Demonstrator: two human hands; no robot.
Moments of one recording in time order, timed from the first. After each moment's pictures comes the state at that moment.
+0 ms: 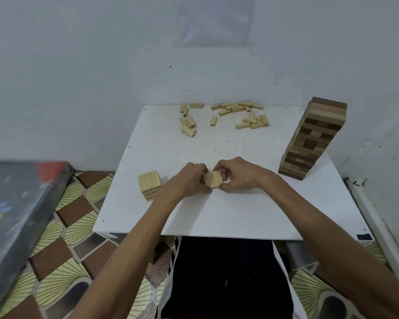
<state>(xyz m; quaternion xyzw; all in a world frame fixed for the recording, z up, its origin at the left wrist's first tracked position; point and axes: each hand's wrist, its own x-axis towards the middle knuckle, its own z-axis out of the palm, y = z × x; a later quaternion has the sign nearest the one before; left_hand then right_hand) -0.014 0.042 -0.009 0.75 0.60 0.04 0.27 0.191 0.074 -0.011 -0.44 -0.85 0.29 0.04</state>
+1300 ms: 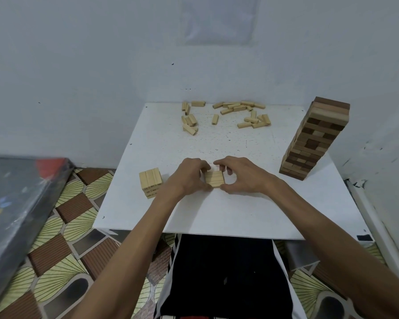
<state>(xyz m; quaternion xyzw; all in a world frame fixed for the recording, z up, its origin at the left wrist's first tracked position) -0.020 0.039 -0.008 0.76 0.59 0.12 0.23 0.202 0.068 -0.025 -0.43 -0.86 0.26 0.09</state>
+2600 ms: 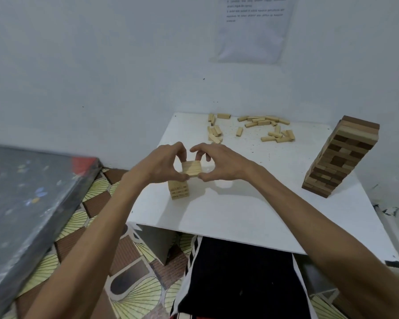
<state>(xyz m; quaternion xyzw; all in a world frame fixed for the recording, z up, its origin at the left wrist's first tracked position) -0.134 0.004 0.074 0.75 0.62 0.14 0.18 0.087 0.081 0.040 -0.33 -0.90 0.26 0.12</state>
